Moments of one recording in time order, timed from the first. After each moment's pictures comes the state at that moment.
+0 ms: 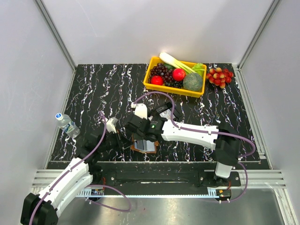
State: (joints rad) left arm -0.43 0.58 0.20 -0.16 0.44 -0.71; right arm 1.22 1.78 1.48 -0.64 0.40 0.88
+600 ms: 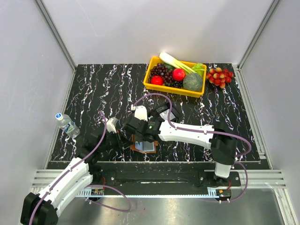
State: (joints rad) left arm -0.43 0.59 0.20 -0.16 0.44 -0.71; right arm 1.22 1.82 1.48 -0.69 0.40 0.88
